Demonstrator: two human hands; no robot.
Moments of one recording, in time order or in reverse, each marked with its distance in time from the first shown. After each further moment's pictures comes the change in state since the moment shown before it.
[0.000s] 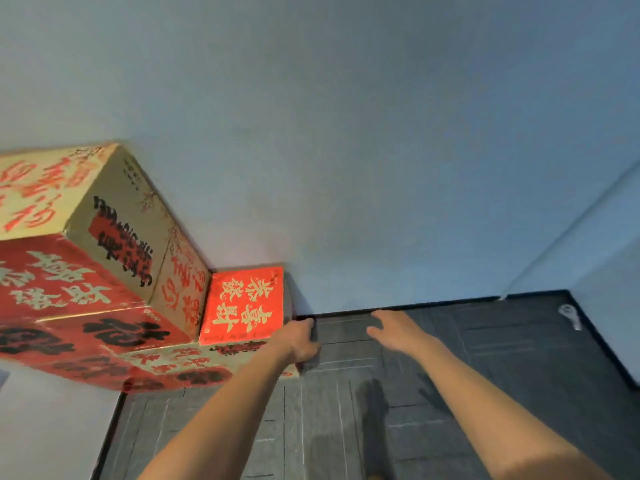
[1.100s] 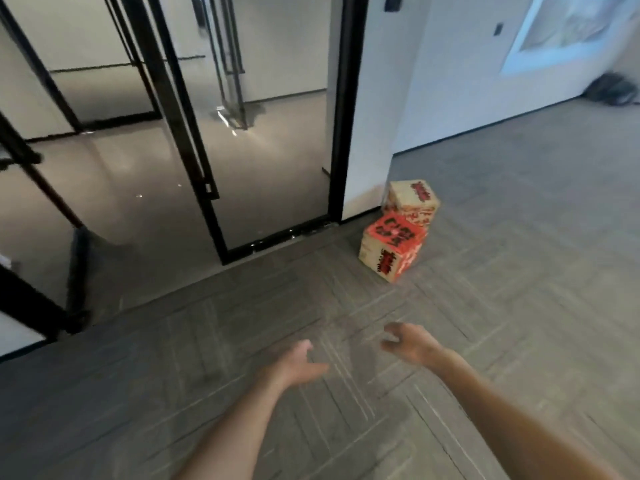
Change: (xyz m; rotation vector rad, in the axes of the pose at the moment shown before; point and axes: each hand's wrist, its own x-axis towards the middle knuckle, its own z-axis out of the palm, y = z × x) left_hand -0.614 0.413 0.721 0.968 -0.760 1.265; right_hand -0.971 0.246 0.598 1.122 0.779 1.550
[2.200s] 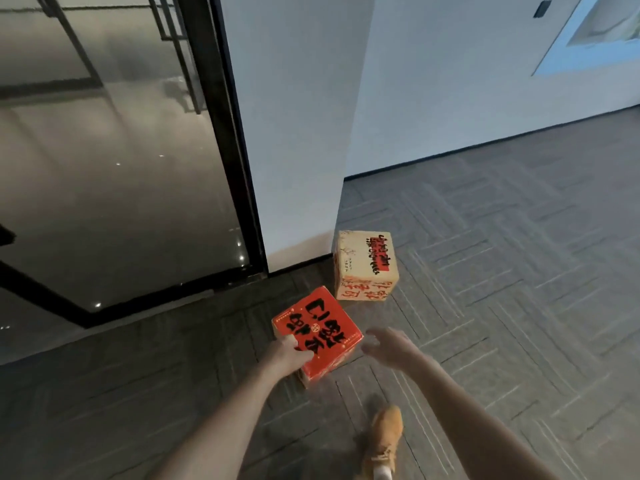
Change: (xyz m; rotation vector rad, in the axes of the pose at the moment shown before) left_hand 0.590 0.654 -0.135 -0.229 0.065 -0.125; right_hand 0.605 0.344 -0.557 0.063 -0.108 -0.038
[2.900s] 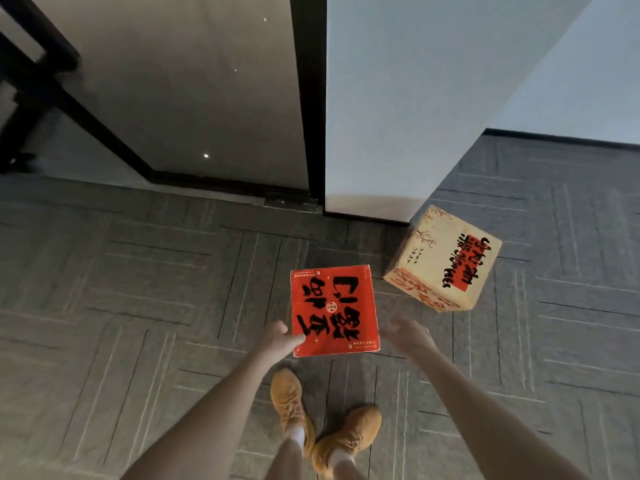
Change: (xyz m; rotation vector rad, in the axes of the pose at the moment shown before) left_hand 0.220 0.006 0.070 -0.543 0.165 -0.557; right_hand 0.329 0.052 -0.047 -0.156 -0.311 0.028
